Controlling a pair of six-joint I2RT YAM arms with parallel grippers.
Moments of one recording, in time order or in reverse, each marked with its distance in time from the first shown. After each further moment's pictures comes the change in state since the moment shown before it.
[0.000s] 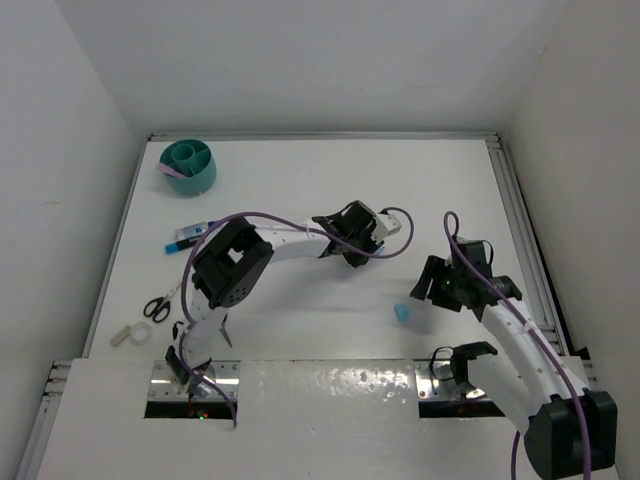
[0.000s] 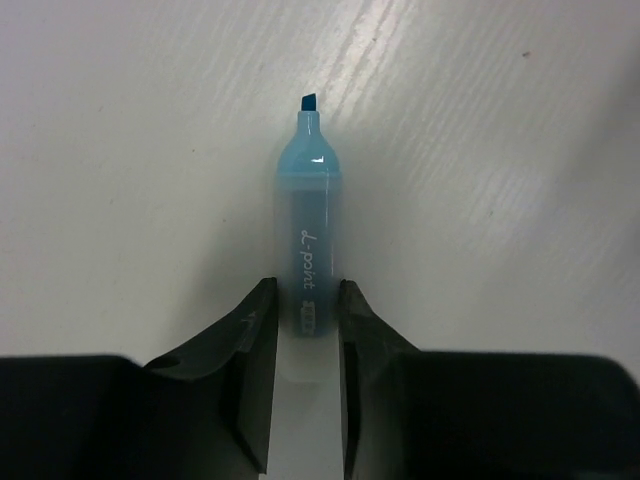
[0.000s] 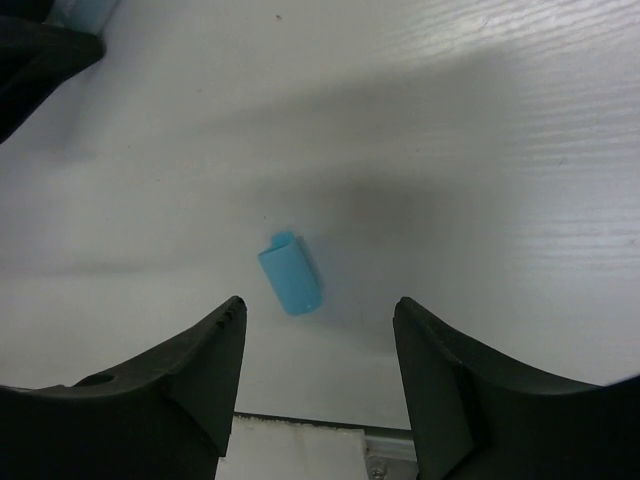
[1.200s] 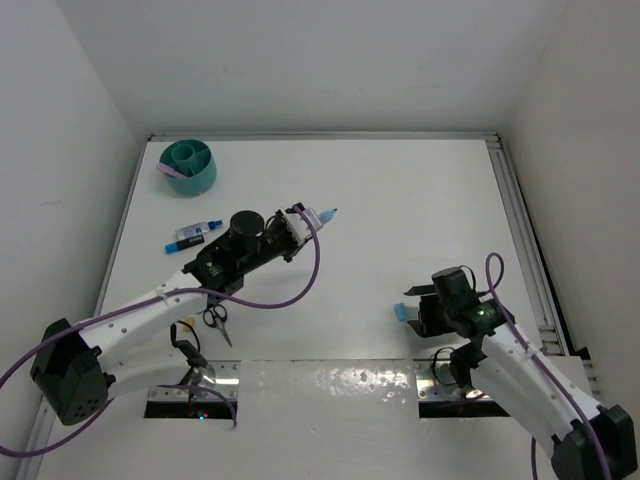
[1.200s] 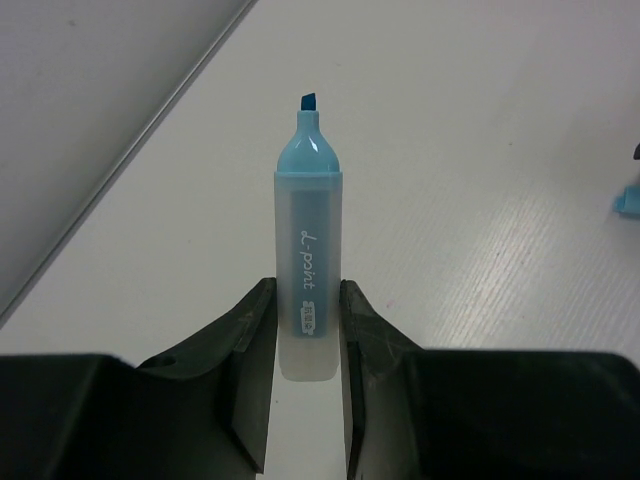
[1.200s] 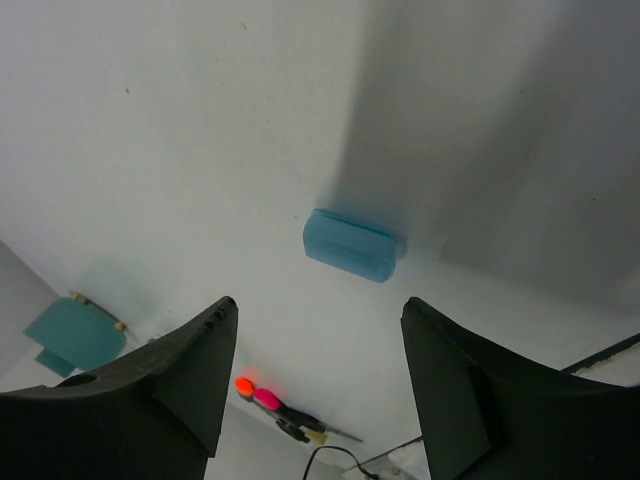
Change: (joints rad) left arm 0.116 -1.039 -0.705 0.319 0.023 0.224; right arm 0.245 -0.168 -0.183 -0.051 0.163 1.339
